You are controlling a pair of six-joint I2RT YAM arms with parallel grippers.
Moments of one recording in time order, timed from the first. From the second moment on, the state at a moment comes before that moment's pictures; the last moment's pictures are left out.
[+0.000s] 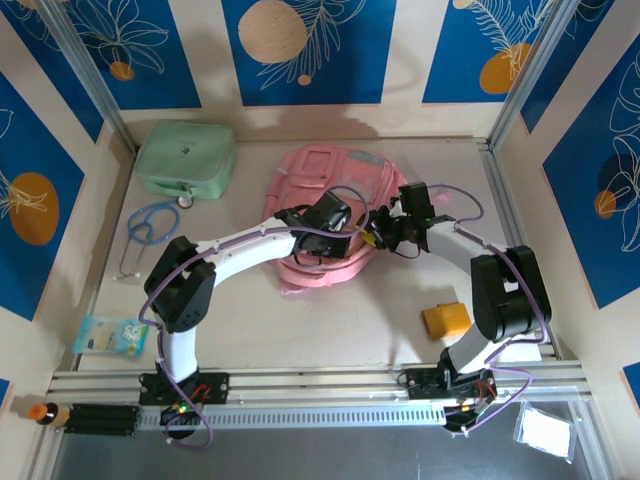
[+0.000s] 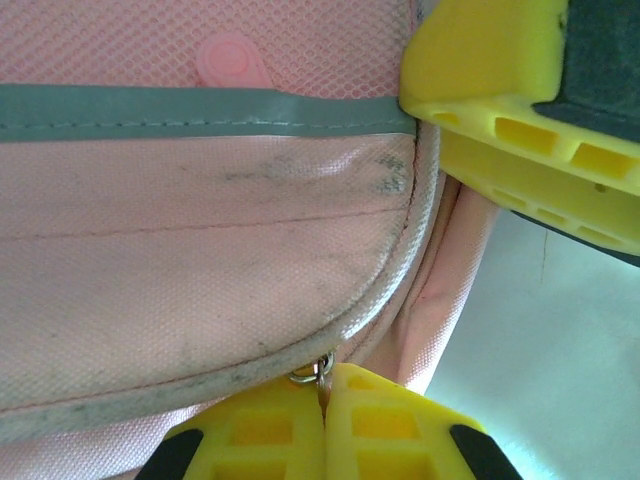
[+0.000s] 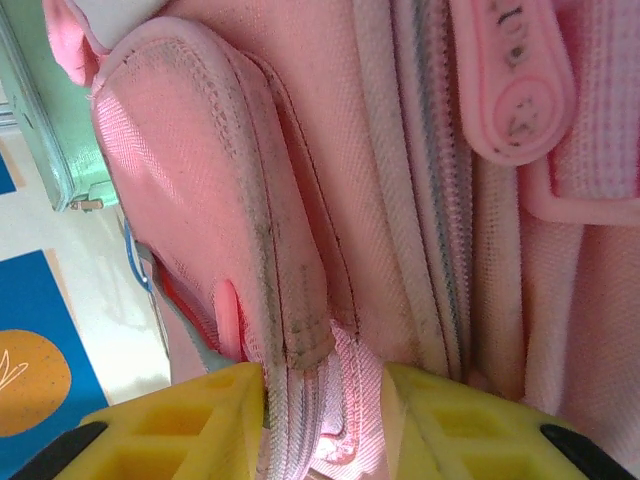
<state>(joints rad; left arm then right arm) -0.86 1.89 1.46 -0.57 0.05 -0.54 0.25 1.60 0.92 -0.18 -0.57 1.04</state>
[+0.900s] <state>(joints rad) -0.65 1.78 1.28 -0.57 0.07 -0.18 0.21 1.64 1.05 -0.34 -0.52 0.80</state>
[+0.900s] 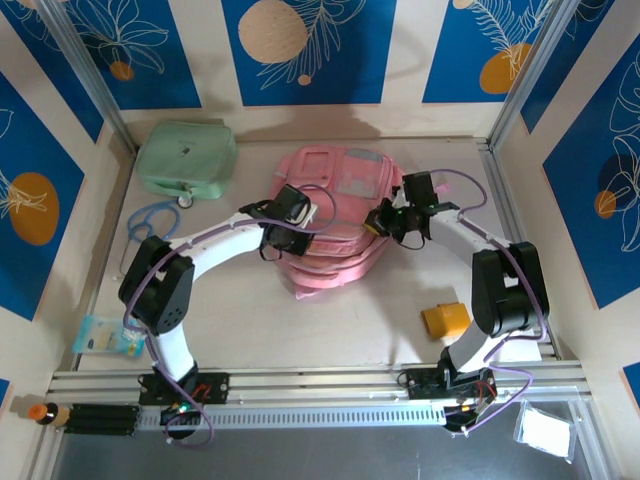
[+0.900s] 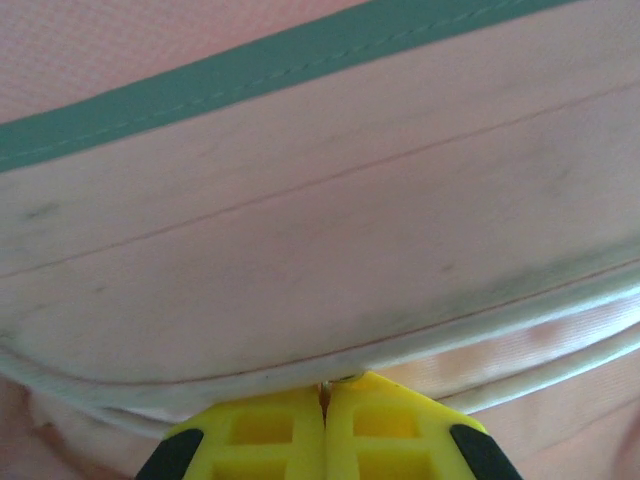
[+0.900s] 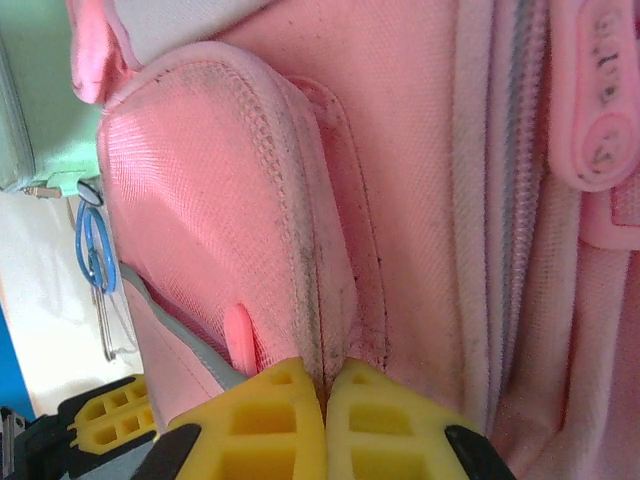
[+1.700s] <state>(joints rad) -0.84 1.96 1.50 -0.40 0.18 -0.35 0.15 1.39 0.84 -0.31 -0.48 1.06</state>
